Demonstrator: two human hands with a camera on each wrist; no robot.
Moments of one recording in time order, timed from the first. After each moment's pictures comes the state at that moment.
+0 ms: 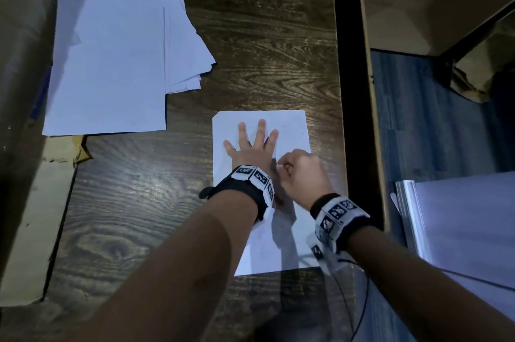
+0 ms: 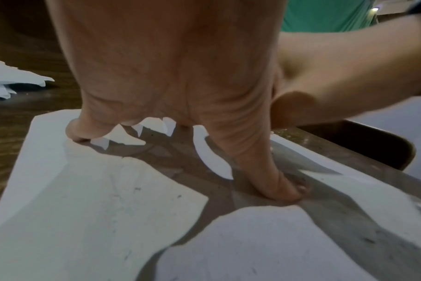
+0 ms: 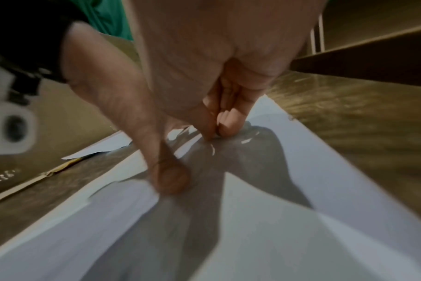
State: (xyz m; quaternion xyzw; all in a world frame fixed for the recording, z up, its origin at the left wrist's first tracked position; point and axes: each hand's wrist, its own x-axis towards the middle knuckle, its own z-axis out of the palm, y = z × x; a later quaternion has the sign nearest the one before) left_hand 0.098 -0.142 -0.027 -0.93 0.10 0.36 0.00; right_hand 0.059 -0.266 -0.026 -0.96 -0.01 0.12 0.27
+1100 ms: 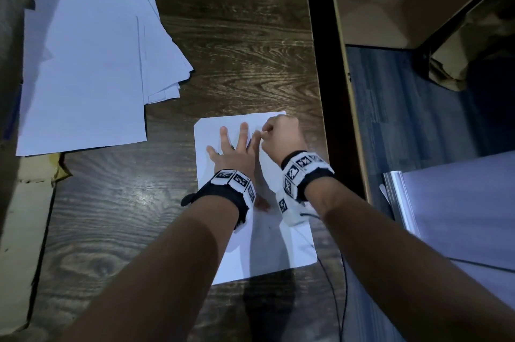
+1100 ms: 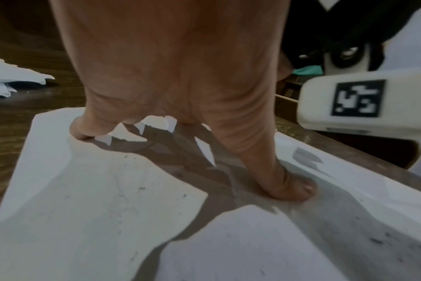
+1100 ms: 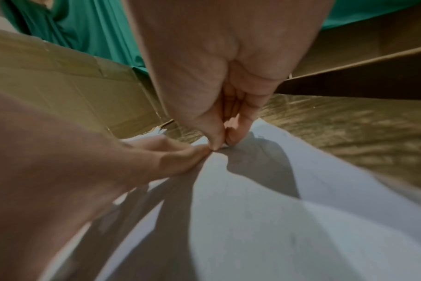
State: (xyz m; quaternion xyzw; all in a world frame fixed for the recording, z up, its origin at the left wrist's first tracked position) left_hand 0.101 -0.145 -0.024 -0.92 0.11 0.38 0.06; right_hand 0.135 -0.257 -0.020 -0.96 0.06 0.11 0.24
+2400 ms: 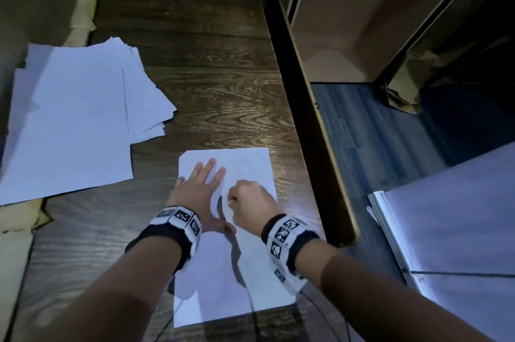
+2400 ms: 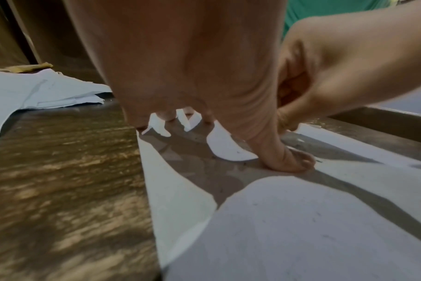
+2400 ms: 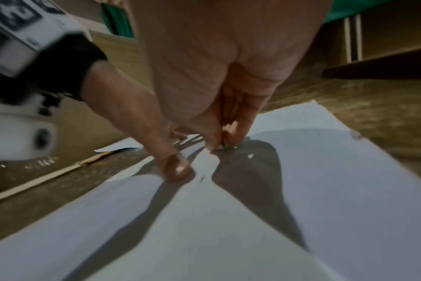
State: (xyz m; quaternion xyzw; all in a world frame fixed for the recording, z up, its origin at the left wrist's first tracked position) left_hand 0.098 -0.070 -0.038 -0.93 0.21 0.29 -0.03; right_hand 0.057 -0.227 -0.023 -0.96 -0.07 0.16 0.21
